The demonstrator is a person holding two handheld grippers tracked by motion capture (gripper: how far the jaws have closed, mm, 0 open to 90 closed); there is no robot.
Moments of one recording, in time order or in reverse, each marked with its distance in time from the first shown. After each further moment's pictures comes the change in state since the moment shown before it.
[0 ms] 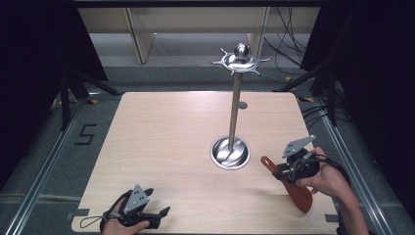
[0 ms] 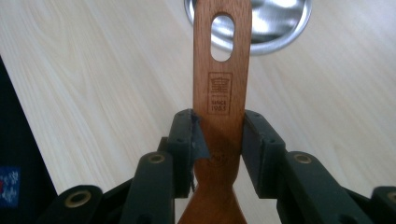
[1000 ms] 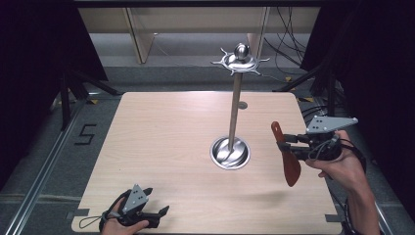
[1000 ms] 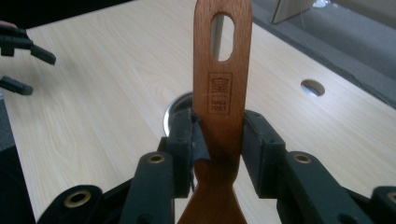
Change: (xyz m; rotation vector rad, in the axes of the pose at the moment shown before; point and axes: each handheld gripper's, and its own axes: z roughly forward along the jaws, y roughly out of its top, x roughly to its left) left arm 0.004 0.000 -0.001 -0.008 0.007 0.026; right arm -0.002 0.027 -0.071 -0.419 -0.095 0.044
